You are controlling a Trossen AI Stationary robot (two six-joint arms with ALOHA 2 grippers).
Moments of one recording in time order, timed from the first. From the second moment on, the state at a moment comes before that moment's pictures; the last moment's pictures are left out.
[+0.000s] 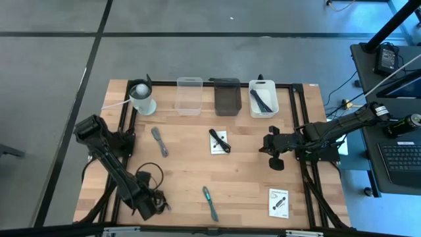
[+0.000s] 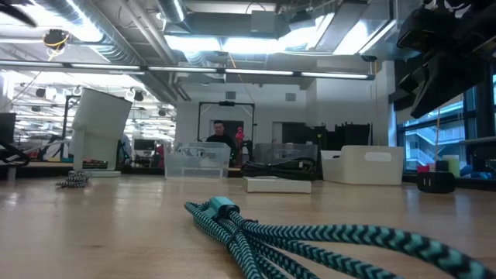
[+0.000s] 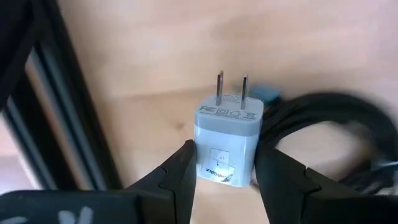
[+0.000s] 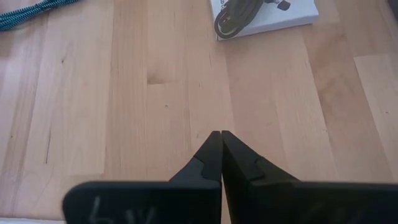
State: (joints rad) left arm -0.90 1.71 1.12 -1.04 0.11 -2.34; right arm 0.29 0.90 0.55 -0.54 0.16 0.33
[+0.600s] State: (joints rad) left arm -0.53 1.56 1.12 -1.06 -0.46 -1.89; right arm 0.29 0.90 0.55 -0.46 0.16 0.34
